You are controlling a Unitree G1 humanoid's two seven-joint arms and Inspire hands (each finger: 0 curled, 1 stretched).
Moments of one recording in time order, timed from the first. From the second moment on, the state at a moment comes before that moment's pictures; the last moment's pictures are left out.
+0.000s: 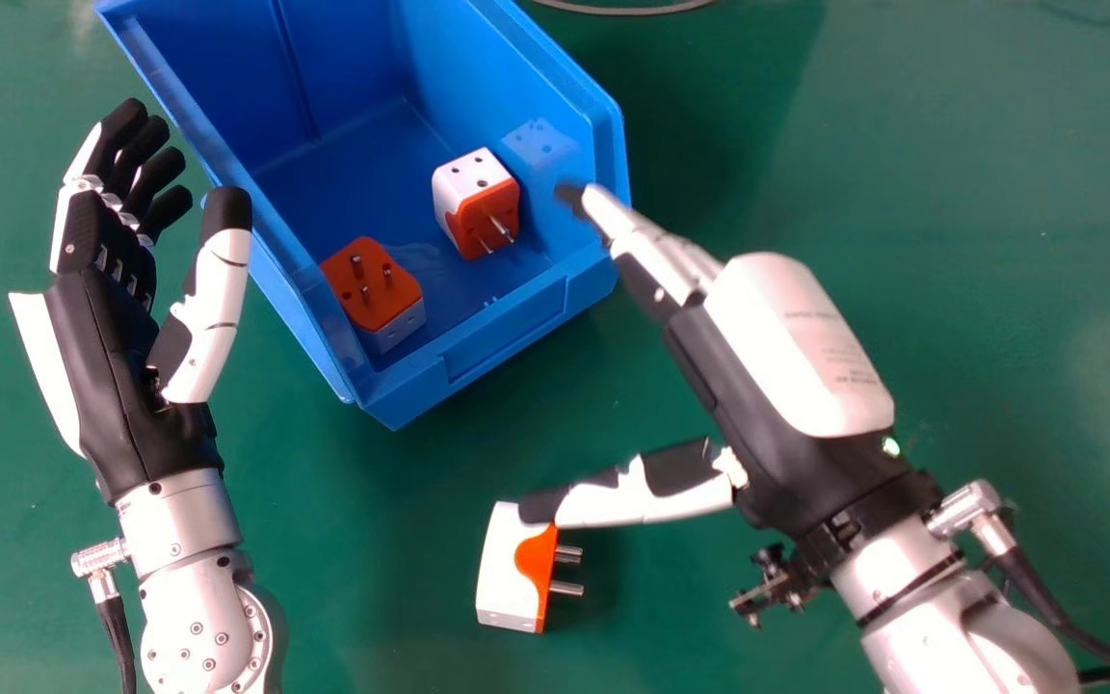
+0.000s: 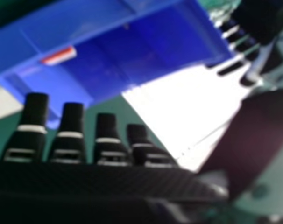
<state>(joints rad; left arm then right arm) -0.11 0.06 0.24 0.59 0.04 -0.90 0.24 0.19 -0.31 0.36 -0.41 -0.71 -0.07 0.06</state>
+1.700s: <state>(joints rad) -0.08 0.06 0.24 0.54 0.02 -0.86 0.20 0.26 -0.22 0.55 -0.49 -1.15 0.17 0.35</state>
